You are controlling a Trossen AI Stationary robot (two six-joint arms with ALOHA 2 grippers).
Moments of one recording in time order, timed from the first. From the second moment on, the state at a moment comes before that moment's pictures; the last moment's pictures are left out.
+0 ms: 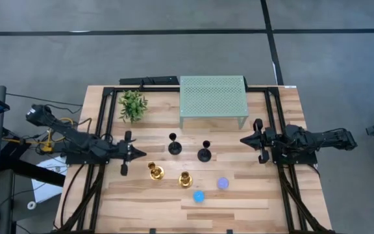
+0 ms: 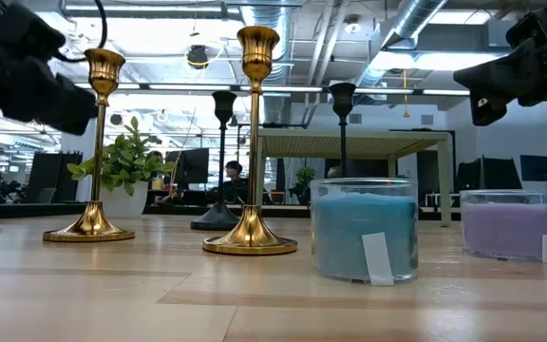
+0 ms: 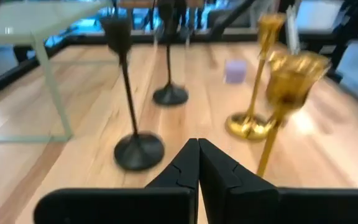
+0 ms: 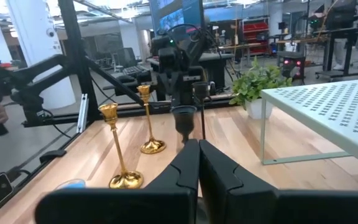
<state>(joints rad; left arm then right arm) -0.50 0.29 0.01 0.17 -0.47 -0.06 0.09 0.00 0.01 0.02 0.09 0.11</state>
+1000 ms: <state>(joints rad) -0.50 0.52 0.01 0.23 -0.38 -0.34 0.09 0.00 0.01 0.02 0.11 0.11</state>
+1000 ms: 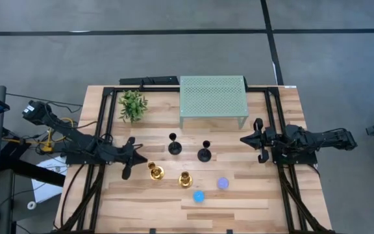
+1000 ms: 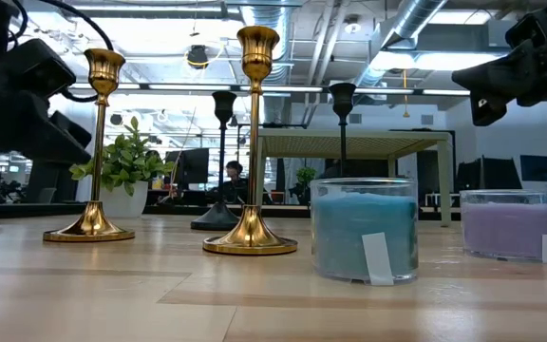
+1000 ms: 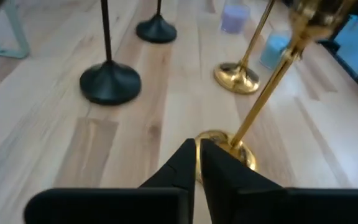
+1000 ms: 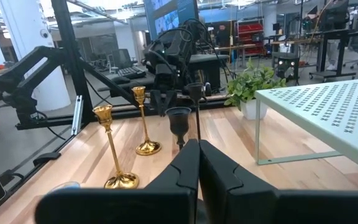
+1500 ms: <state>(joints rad) -0.50 0.62 0.01 0.35 -0.37 -0.39 0.09 0.00 0.01 0.02 0.11 0.11</state>
